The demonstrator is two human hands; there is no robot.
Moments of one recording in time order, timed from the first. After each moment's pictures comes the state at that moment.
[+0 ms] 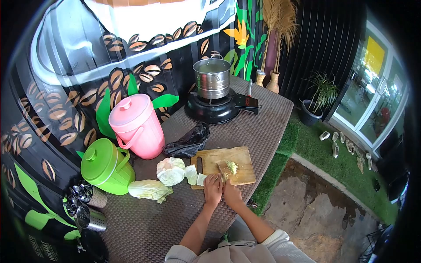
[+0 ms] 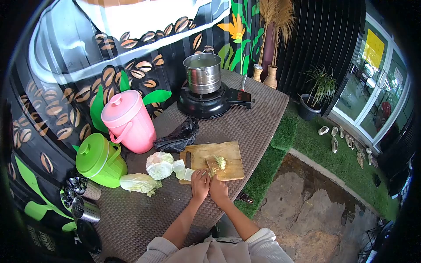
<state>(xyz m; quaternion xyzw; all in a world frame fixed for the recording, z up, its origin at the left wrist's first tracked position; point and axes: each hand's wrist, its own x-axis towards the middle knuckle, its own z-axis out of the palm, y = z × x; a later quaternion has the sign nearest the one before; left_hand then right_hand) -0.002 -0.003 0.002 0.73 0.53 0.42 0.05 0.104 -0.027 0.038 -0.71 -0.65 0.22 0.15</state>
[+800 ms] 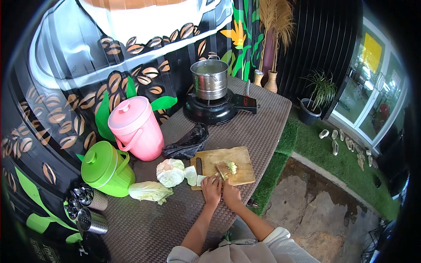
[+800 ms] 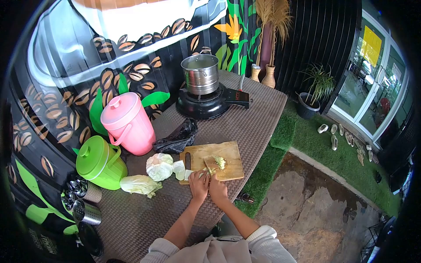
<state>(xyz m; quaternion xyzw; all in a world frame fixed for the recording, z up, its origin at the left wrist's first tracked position) -0.003 -0.007 0.011 0.72 0.56 0.40 0.01 0.099 -0.026 0.025 -0.71 -0.68 0.13 0.16</state>
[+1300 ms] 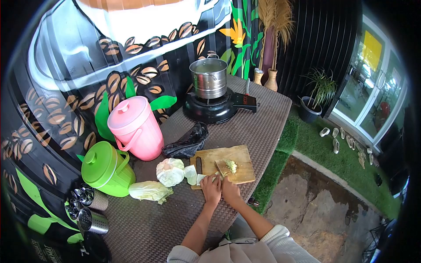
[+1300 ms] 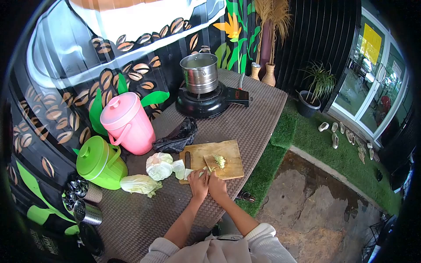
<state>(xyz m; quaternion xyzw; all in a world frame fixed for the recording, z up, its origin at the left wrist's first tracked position) -0.002 -0.007 0.012 0.73 0.57 0.37 0.00 0.101 -0.014 0.027 -0.70 -0.68 0.17 0.14</state>
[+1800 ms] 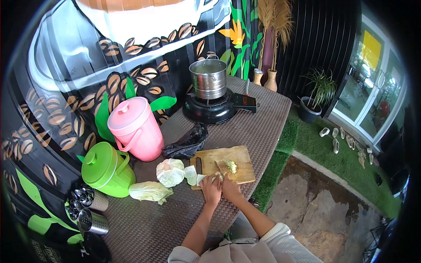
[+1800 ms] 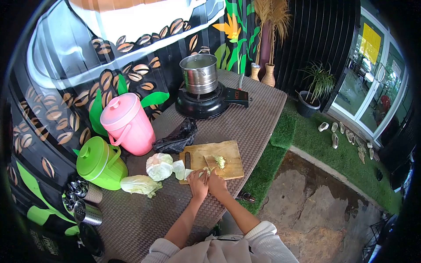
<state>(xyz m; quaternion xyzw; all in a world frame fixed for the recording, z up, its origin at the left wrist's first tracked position) -0.001 -0.008 0.014 0.73 0.58 0.36 0.00 0.106 -0.009 0.032 -0.69 -0.69 0.17 0.15</state>
